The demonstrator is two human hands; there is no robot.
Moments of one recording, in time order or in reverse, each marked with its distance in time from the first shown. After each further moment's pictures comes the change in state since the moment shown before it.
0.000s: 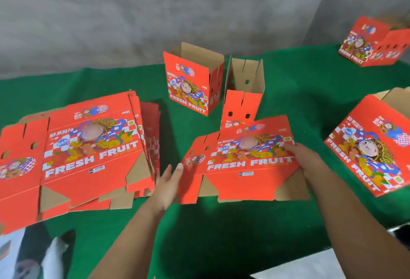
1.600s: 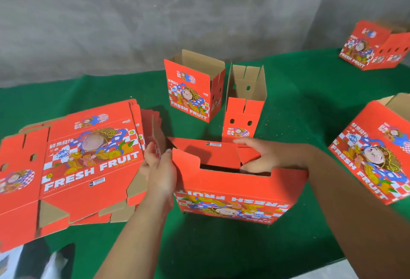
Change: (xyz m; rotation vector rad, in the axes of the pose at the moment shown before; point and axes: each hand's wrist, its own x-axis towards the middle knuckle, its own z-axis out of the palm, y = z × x) left_hand -0.014 0.087 0.006 -0.273 0.450 0.117; right_hand -0.045 -0.073 0.059 -1.099 -0.790 -0.443
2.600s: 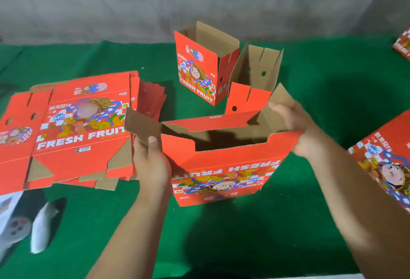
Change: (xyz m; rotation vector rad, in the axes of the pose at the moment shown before) left_hand -0.037 -0.007 0.054 -0.280 0.257 0.140; right_hand 0.042 0.072 -0.060 0.961 0.559 0.054
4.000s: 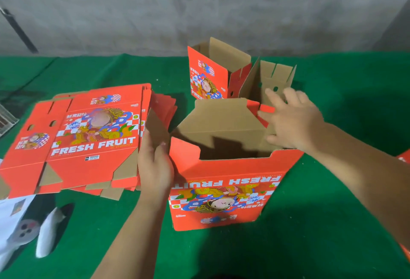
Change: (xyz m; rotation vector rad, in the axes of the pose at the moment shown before) left_hand 0.017 0.011 0.009 0.280 -0.062 0.253; right_hand 0.013 -0.060 0.013 -2.136 -0.115 -0.801
